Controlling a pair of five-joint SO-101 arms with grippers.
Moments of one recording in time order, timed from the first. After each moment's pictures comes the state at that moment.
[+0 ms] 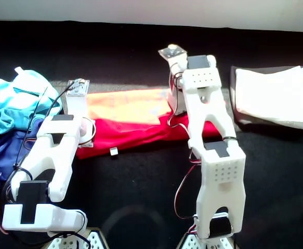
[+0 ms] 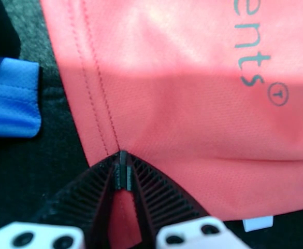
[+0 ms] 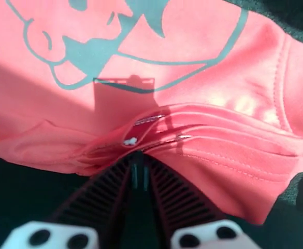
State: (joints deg) left arm -8.8 -1.1 43.1 42.2 -2.9; right arm -15.0 37.1 -36.1 92.1 18.3
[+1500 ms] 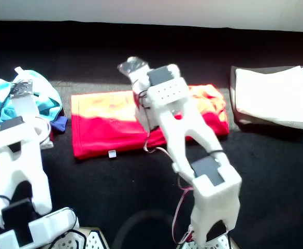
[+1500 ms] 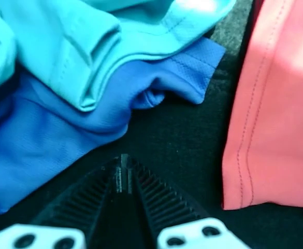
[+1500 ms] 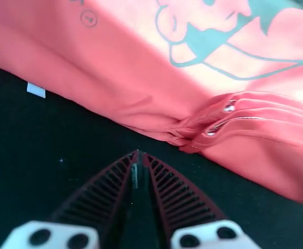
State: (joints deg) left arm -31.4 -9.1 37.5 51.3 -10.5; right arm -28.7 16.1 -21.8 94.6 12.5
